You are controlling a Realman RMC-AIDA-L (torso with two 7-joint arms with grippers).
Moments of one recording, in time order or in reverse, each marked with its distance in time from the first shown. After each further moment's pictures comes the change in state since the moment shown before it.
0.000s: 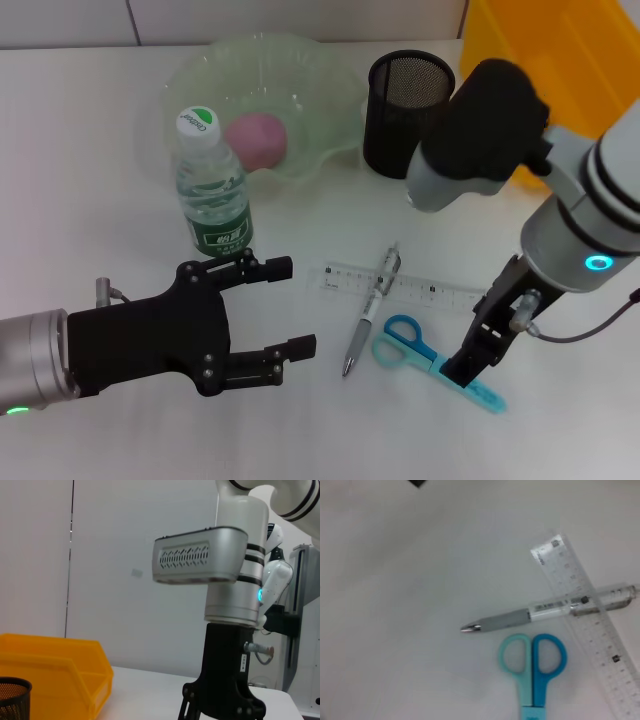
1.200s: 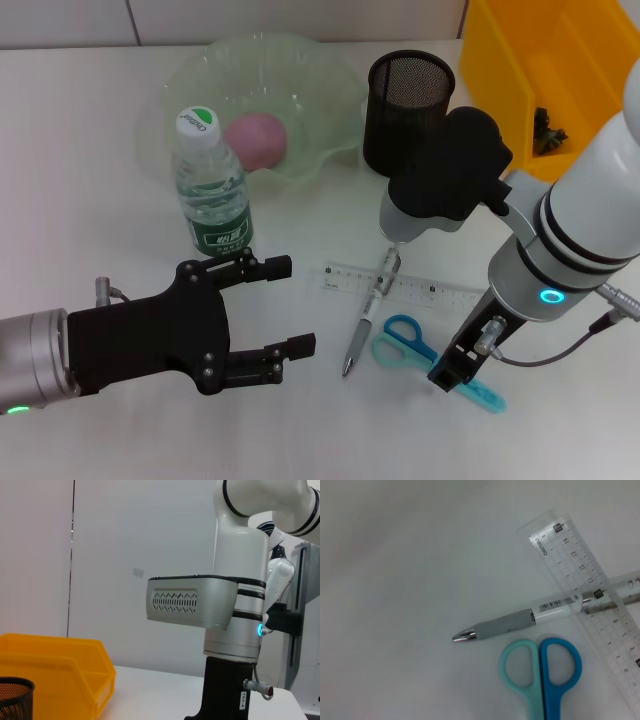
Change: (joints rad) left arm 0.000 0.000 0.000 -0.001 0.000 -0.006 0.008; right arm -0.008 0.003 -0.128 0.131 -0.013 0.170 0.097
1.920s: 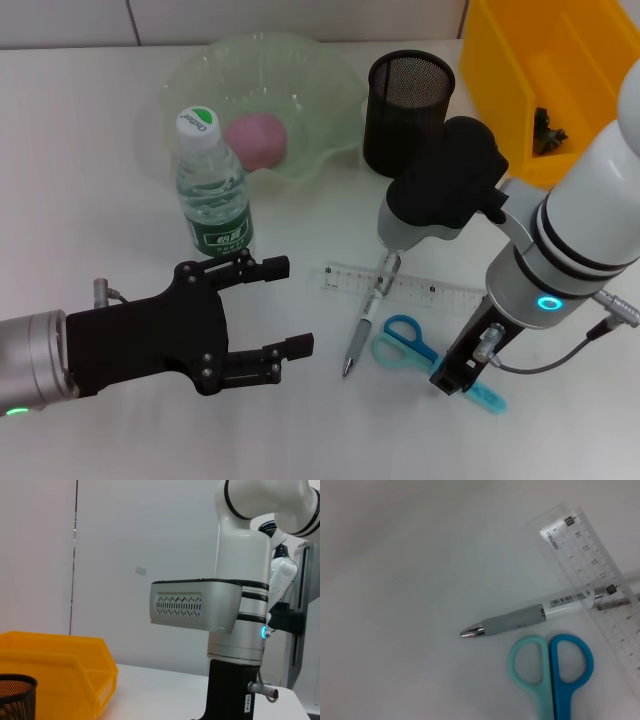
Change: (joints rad) left arm 0.005 0.000 -0.002 0.000 0.000 -0.005 0.000; right arm 0.000 0.000 -0.008 0.024 0.017 0.013 -0.013
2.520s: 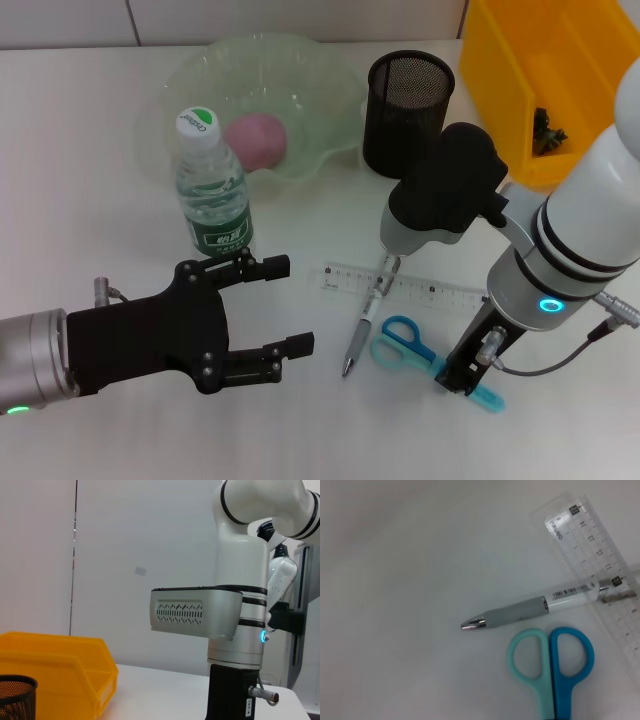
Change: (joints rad) left arm -0.002 0.000 0.000 0.000 0.000 -0.001 0.000; right arm 0.005 -0.002 0.002 0.036 0.010 0.004 -0.029
